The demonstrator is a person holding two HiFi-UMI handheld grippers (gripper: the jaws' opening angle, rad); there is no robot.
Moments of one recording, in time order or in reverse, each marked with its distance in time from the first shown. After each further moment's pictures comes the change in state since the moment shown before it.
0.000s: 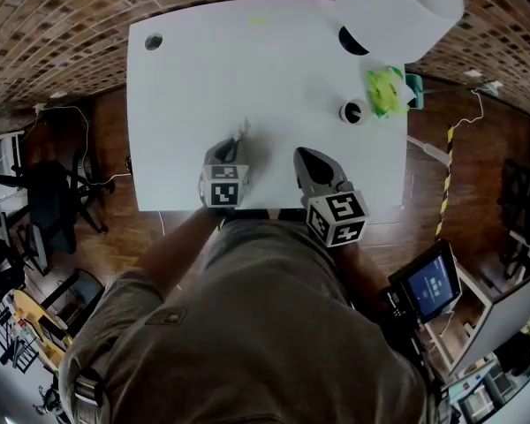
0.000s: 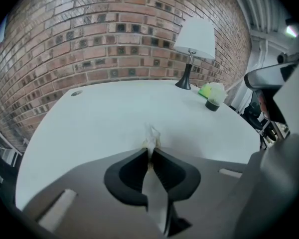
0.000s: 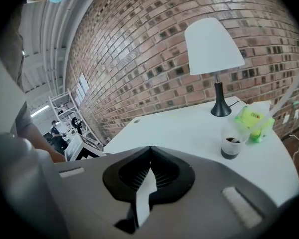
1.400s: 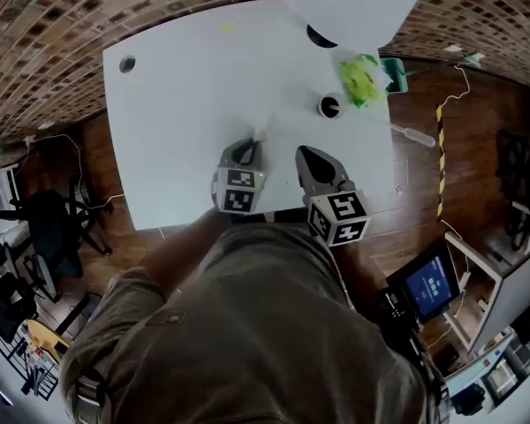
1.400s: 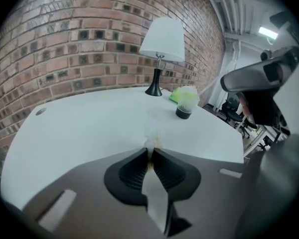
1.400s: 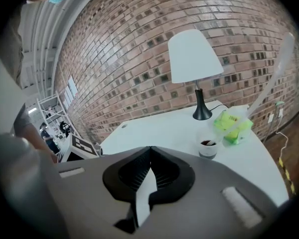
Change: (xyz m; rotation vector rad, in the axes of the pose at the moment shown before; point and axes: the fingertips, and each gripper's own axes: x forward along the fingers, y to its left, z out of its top) left arm 0.013 -0.093 0.039 0.156 -0.065 -0.196; right arm -0.027 -0.039 0.007 0.046 -0.046 -0.117
